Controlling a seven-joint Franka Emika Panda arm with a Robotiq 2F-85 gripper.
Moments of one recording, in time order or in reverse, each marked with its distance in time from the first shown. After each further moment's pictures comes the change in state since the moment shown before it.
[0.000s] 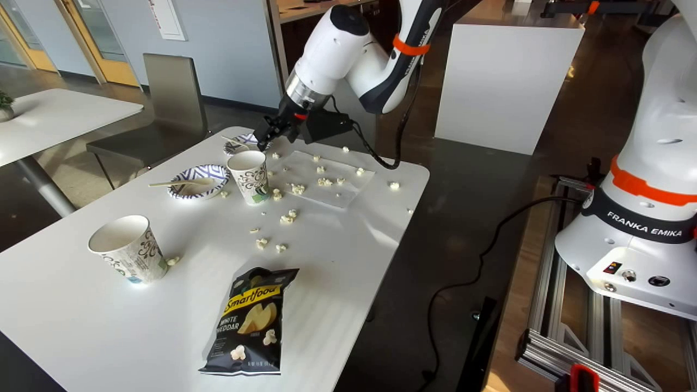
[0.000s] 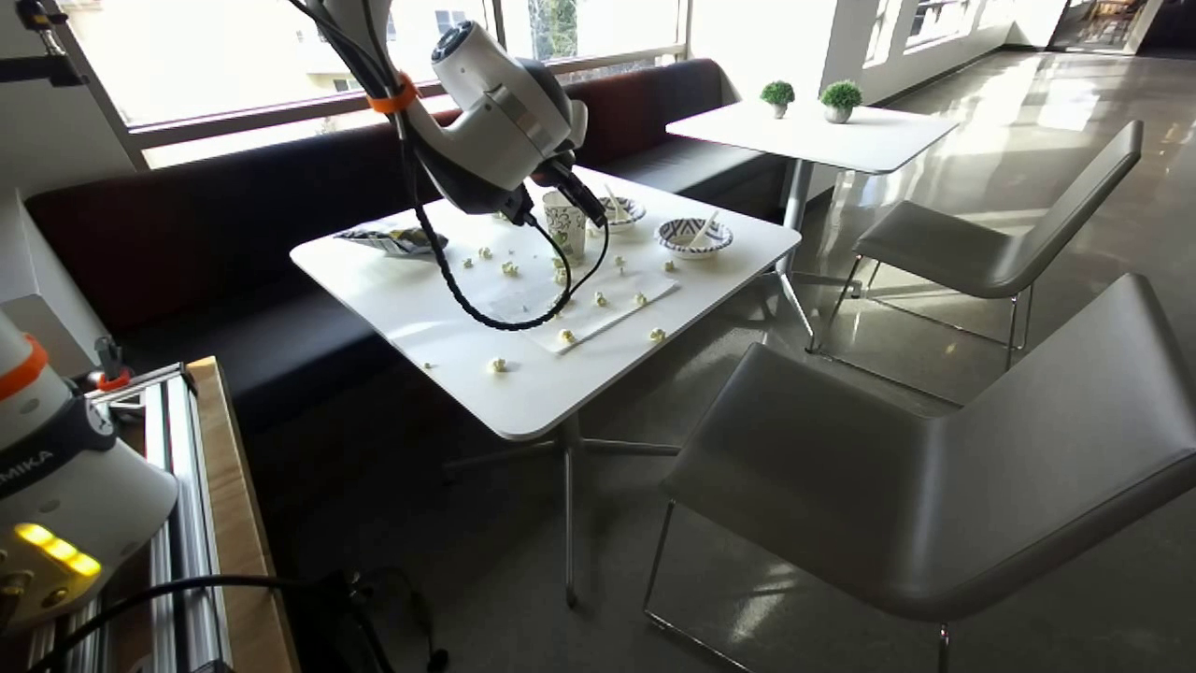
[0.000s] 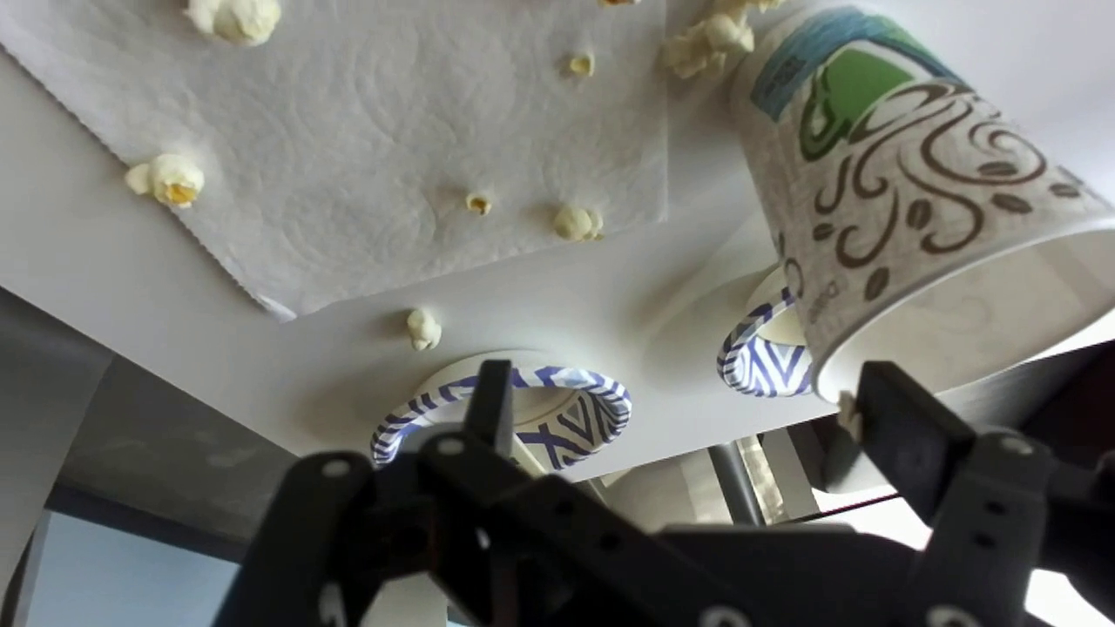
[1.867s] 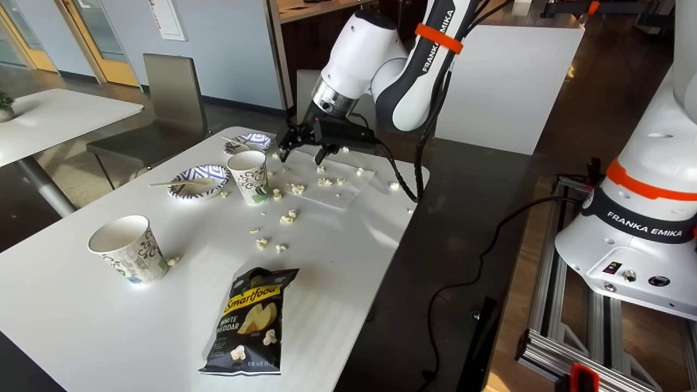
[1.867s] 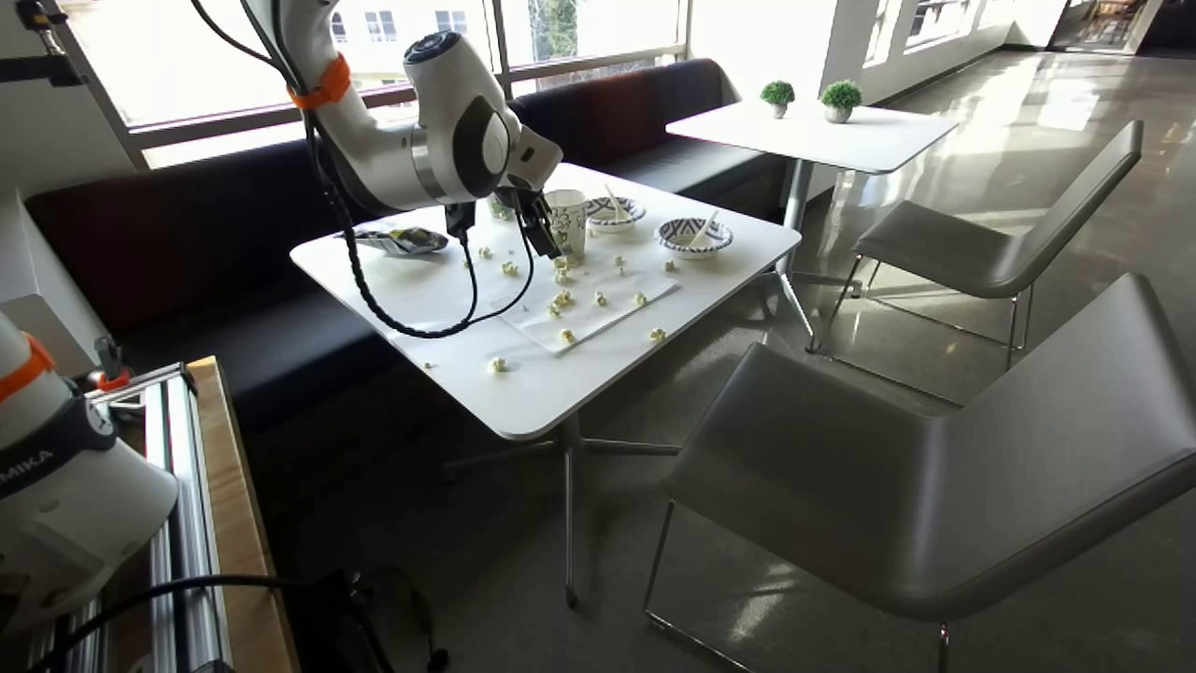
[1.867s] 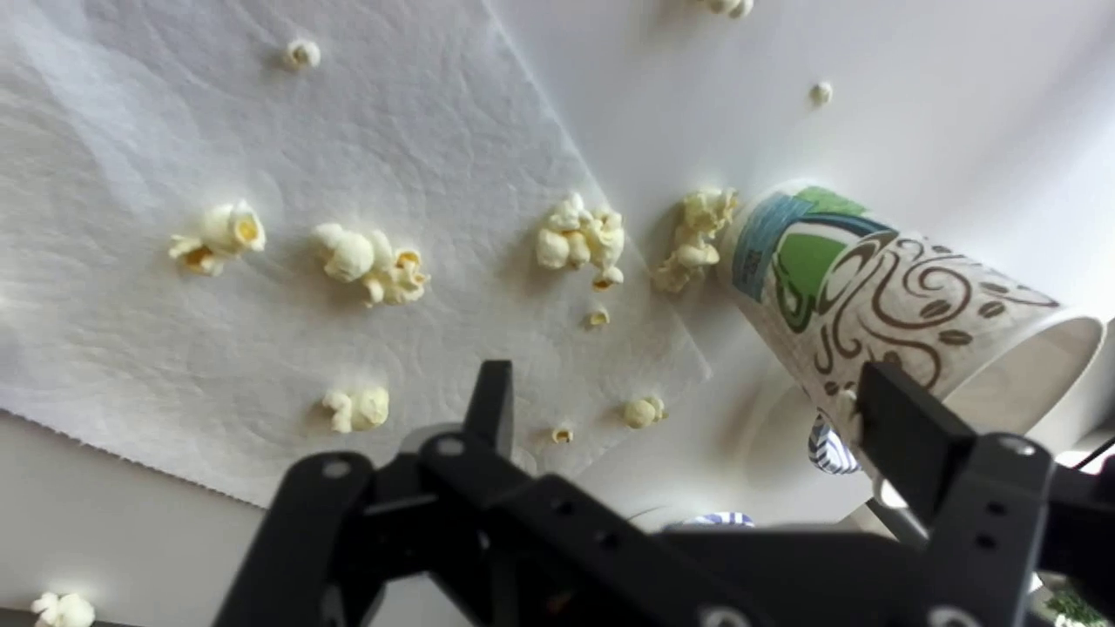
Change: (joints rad) arm -0.502 -0.137 0.577 -0.326 0.528 -0.105 -0.308
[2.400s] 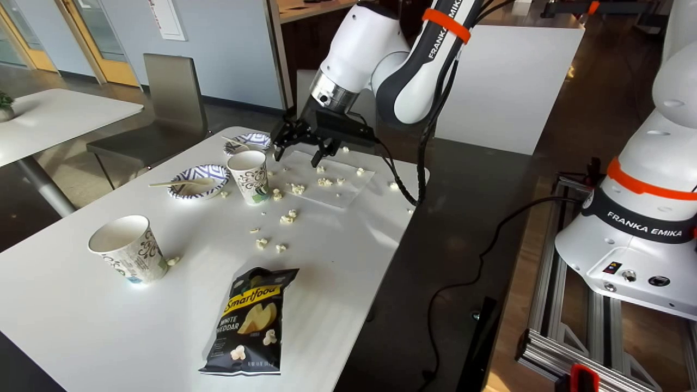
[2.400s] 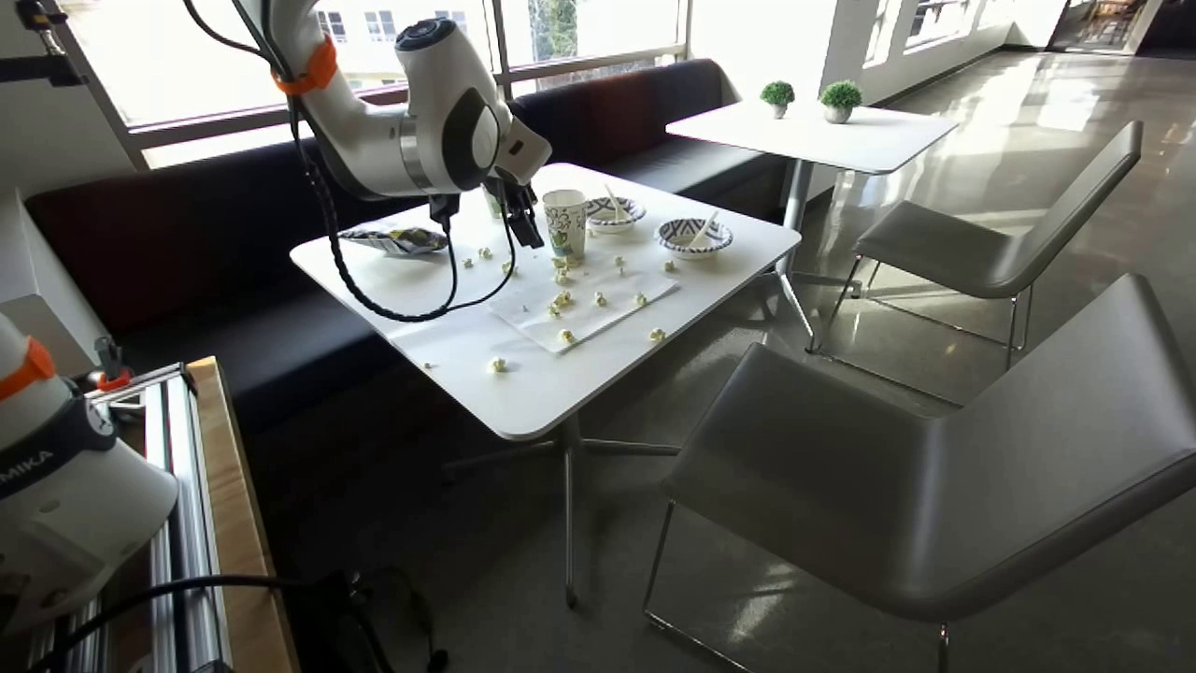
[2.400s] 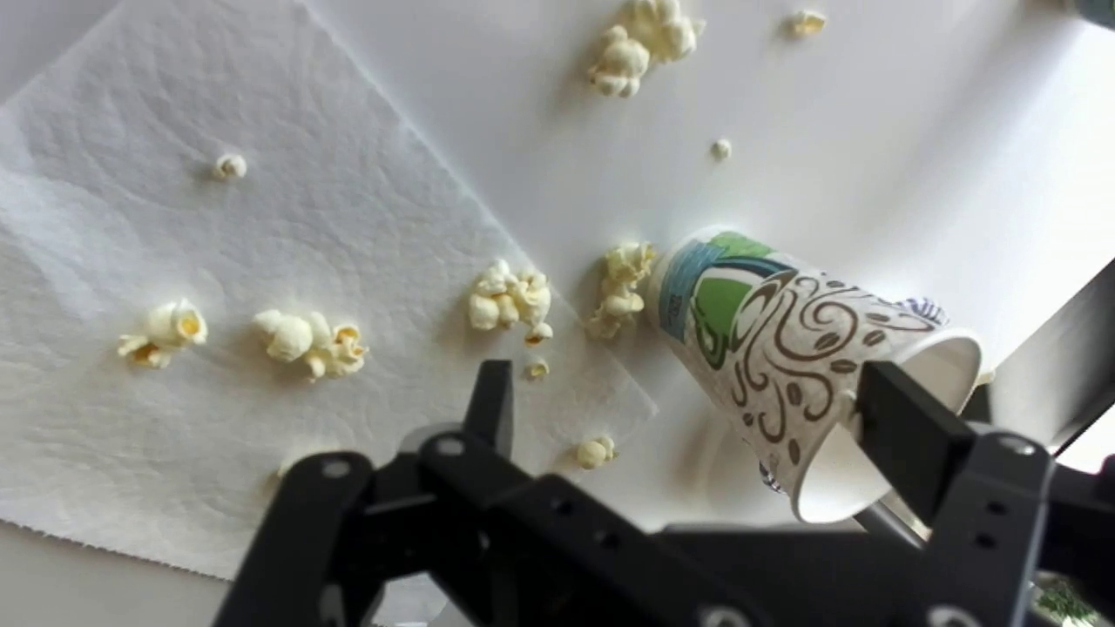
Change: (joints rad) arm -0.258 -0.001 0.291 -0.028 0.002 -0.050 0.019
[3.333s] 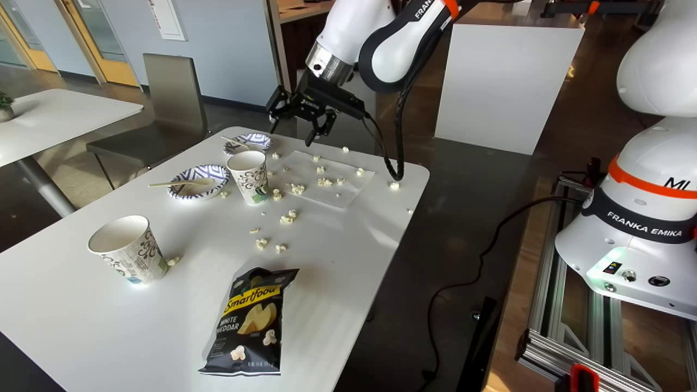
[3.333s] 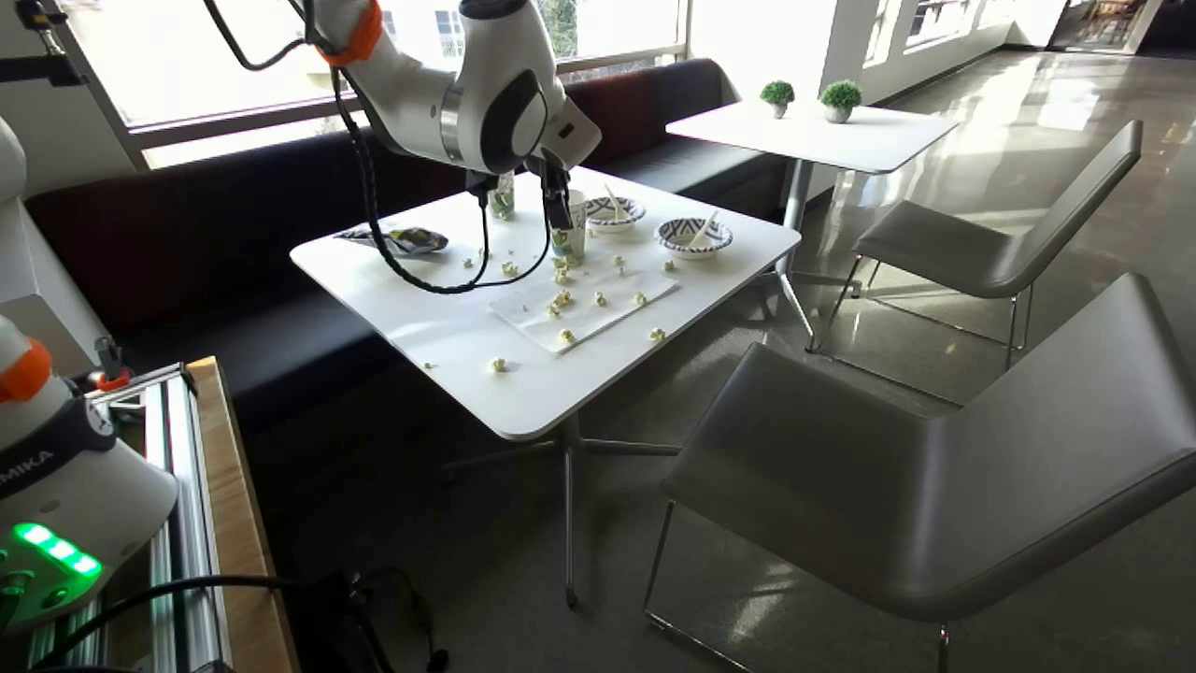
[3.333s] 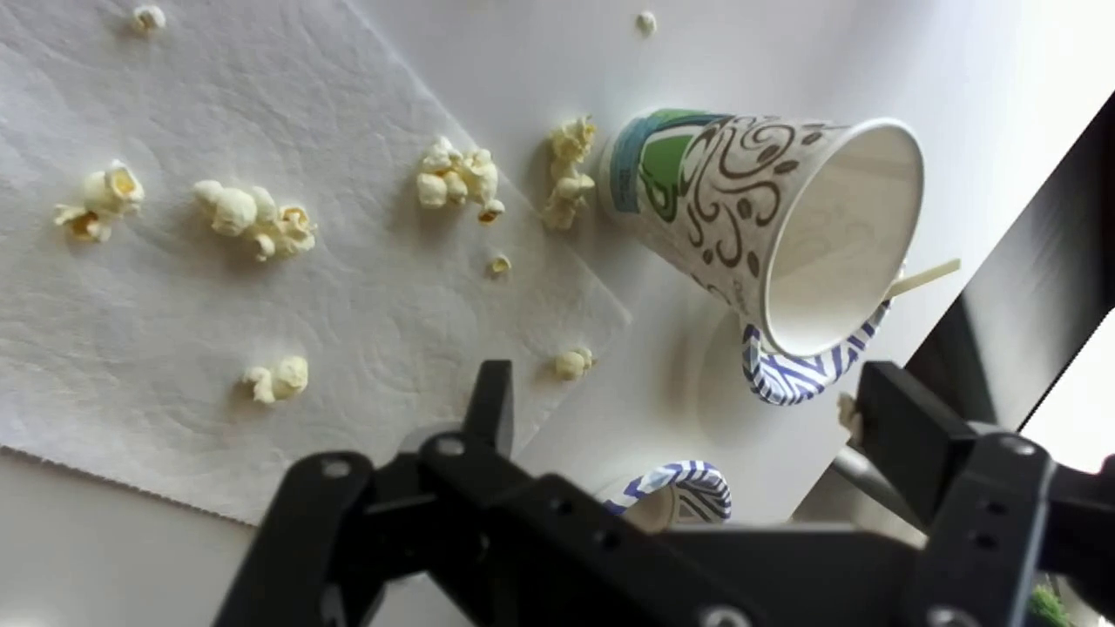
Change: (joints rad) arm -0.488 0.205 0.460 0.124 0.051 -0.229 -0.155
